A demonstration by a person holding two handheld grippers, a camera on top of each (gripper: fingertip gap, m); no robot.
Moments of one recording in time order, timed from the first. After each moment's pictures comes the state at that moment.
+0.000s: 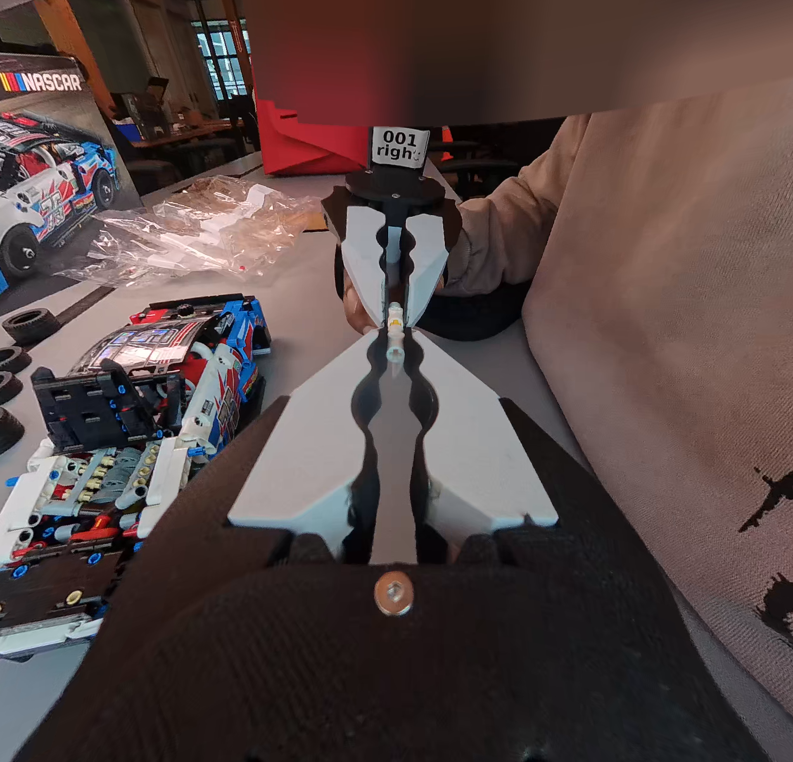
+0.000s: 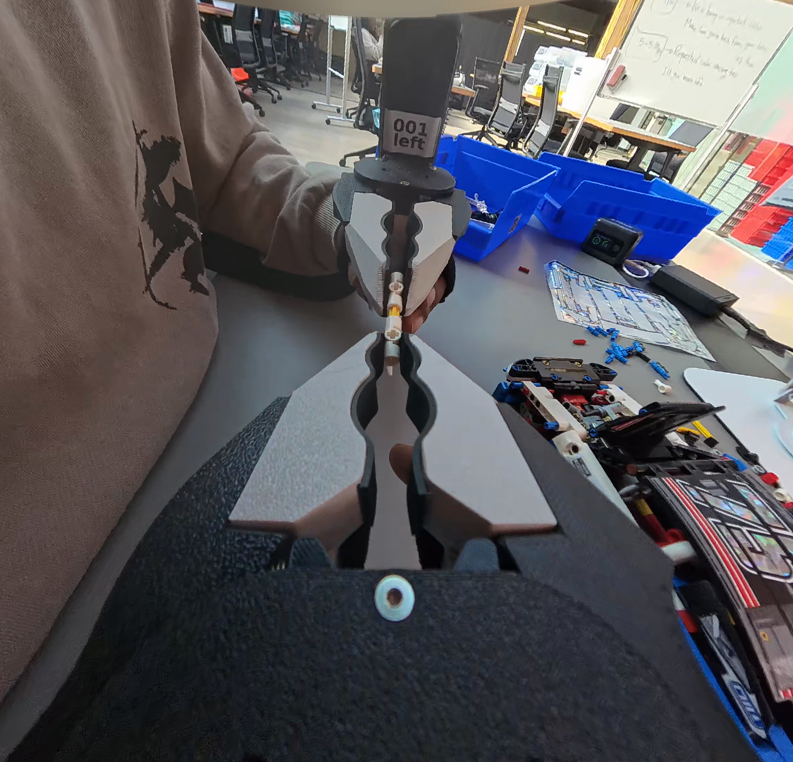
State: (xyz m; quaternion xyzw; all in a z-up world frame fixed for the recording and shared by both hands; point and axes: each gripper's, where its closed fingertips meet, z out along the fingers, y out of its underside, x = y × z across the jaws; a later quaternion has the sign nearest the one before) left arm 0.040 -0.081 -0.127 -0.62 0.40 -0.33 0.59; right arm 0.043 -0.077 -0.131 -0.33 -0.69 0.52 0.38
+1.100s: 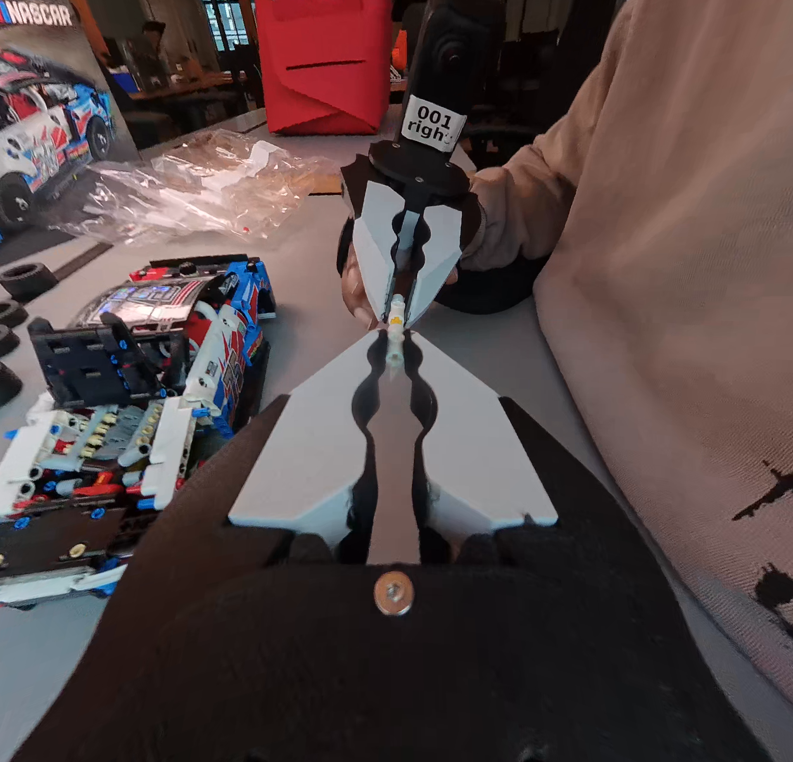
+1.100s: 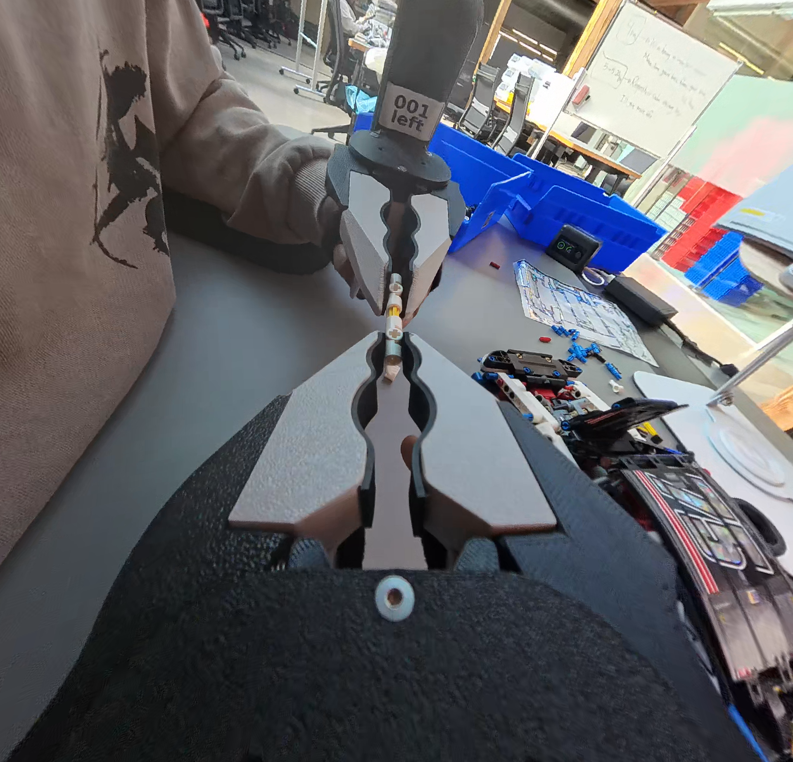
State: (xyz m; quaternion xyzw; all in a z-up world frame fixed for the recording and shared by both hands) left arm 0.032 -0.075 -0.146 -0.65 0.39 -0.32 0.56; right arm 0.036 -0.071 -0.147 -0.31 -0.70 0.47 0.44
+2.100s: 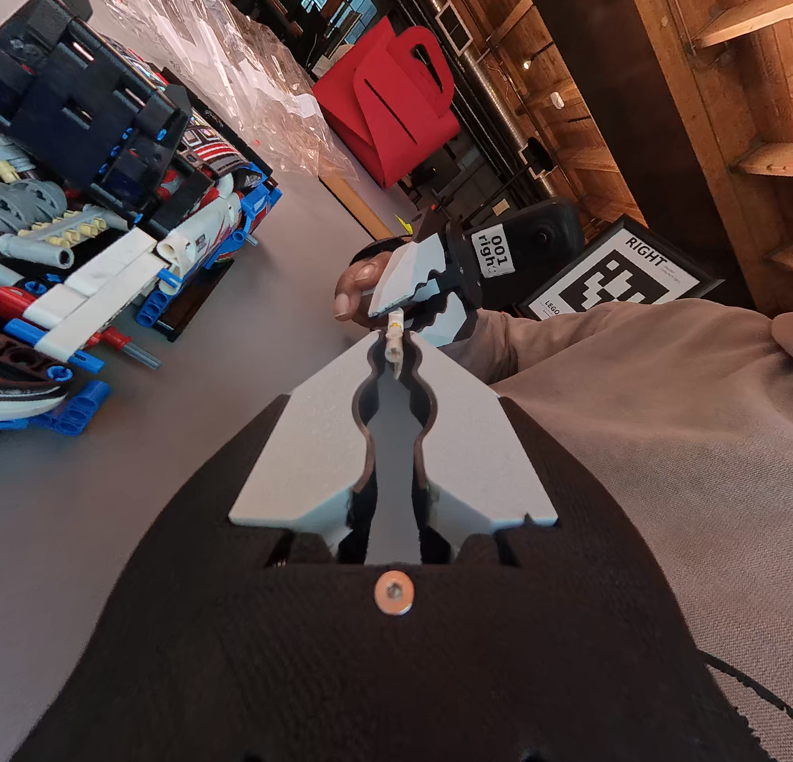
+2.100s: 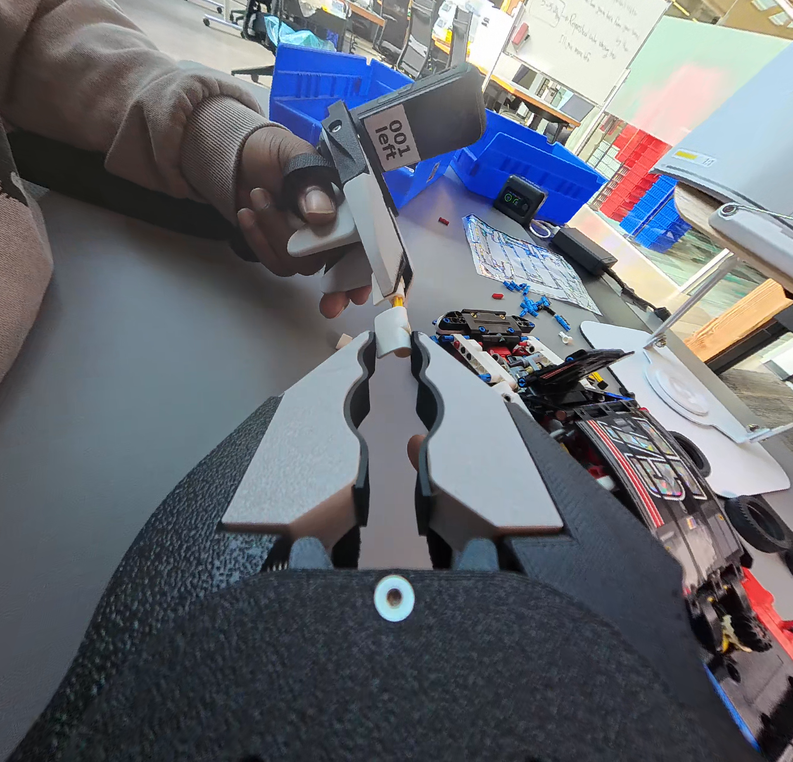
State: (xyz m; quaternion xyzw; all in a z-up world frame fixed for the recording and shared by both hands) left arm 0.017 -0.046 -0.149 -0.70 0.08 -0.57 0.42; right arm 0.023 -0.044 -0.158 -0.37 -0.69 0.41 0.47
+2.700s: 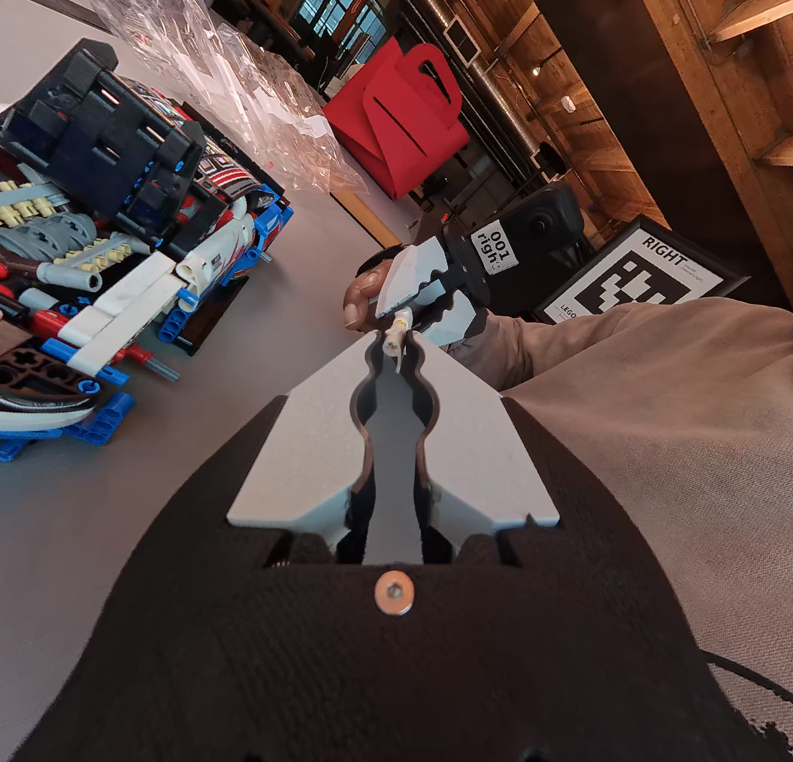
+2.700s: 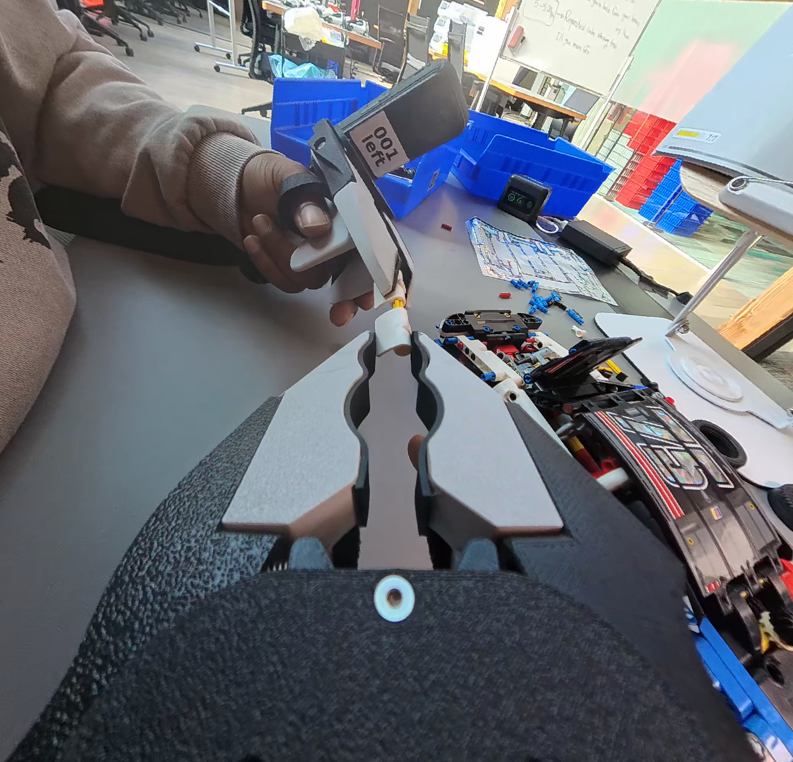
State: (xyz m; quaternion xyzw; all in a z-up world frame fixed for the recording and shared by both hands) left arm 0.012 -0.042 -0.146 -0.70 0.08 -0.55 0.45; right arm 0.023 -0.041 -0.154 -0.39 -0.67 0.44 0.45
